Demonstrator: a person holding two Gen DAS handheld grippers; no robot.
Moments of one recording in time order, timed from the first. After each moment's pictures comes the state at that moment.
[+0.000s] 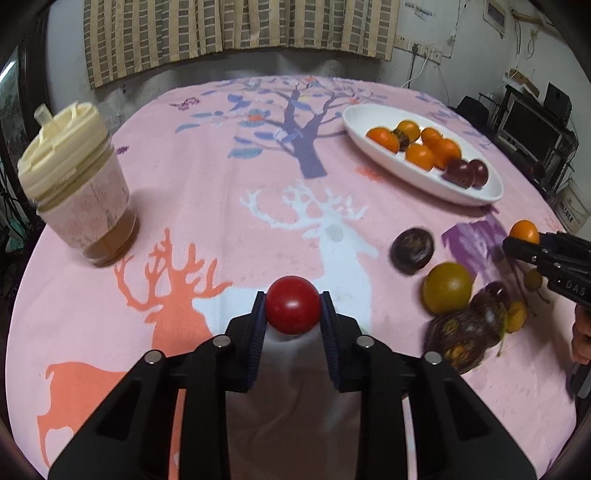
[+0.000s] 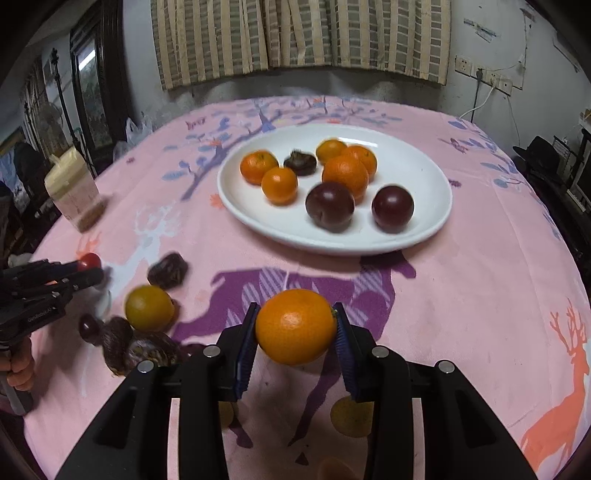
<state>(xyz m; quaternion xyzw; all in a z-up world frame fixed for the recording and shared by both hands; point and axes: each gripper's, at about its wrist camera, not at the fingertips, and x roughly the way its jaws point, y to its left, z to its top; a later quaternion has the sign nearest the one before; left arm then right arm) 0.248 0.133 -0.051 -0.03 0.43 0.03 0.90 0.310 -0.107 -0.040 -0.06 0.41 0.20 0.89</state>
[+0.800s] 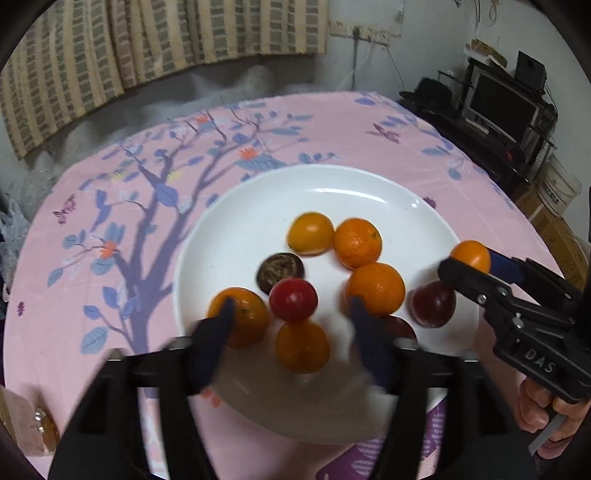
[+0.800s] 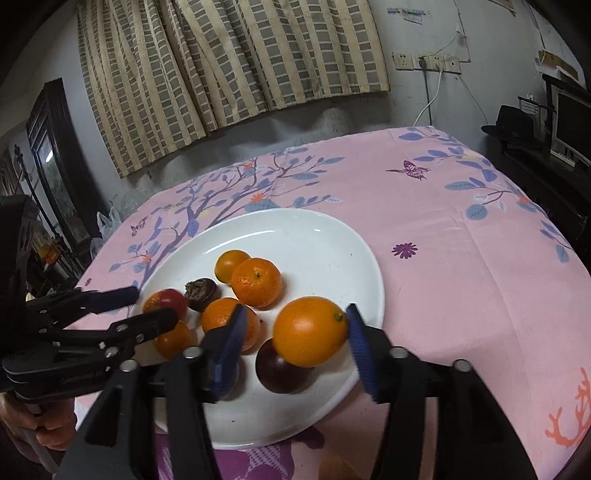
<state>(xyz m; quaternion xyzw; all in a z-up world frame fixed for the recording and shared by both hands) 0.446 0.010 -0.014 0.02 0.44 -0.04 0.90 0.436 -0.170 -0.027 0.08 0.35 0.16 0.92</state>
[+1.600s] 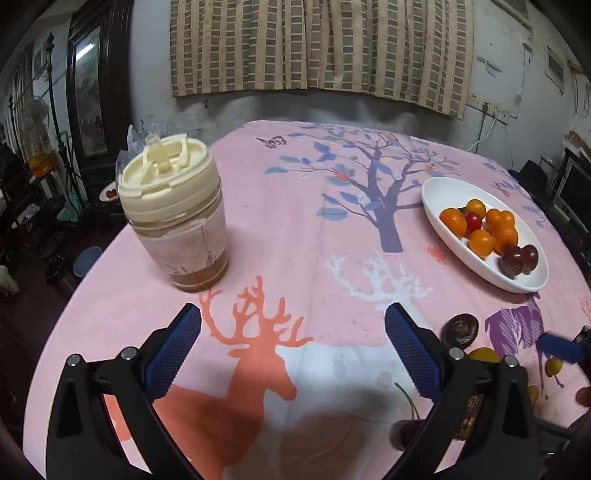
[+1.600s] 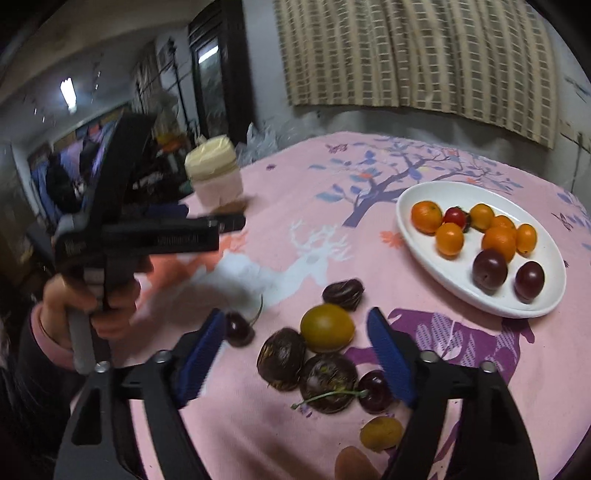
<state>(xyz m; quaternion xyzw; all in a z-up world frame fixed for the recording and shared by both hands) 0.245 0.162 -0.020 -0.08 0.37 0.17 0.91 0.252 -0.028 -0.024 -0.10 0.34 0.41 0.84</state>
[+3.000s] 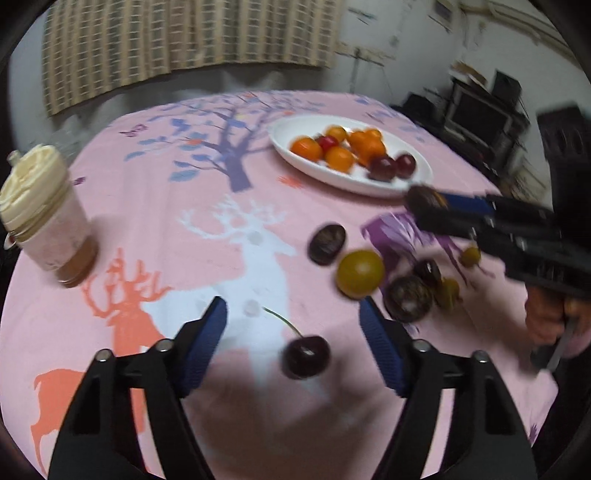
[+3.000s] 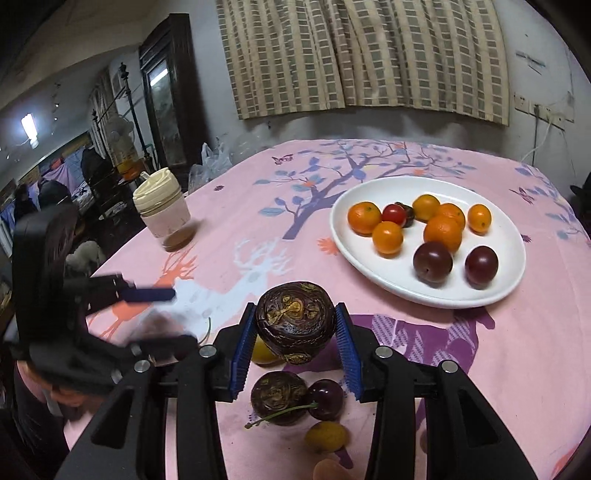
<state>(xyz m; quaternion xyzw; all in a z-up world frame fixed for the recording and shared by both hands) 0.225 0.099 -0.044 -0.01 0.42 -0.08 0.90 0.280 -0.066 -0.016 -0.04 0.34 0.34 0.88</state>
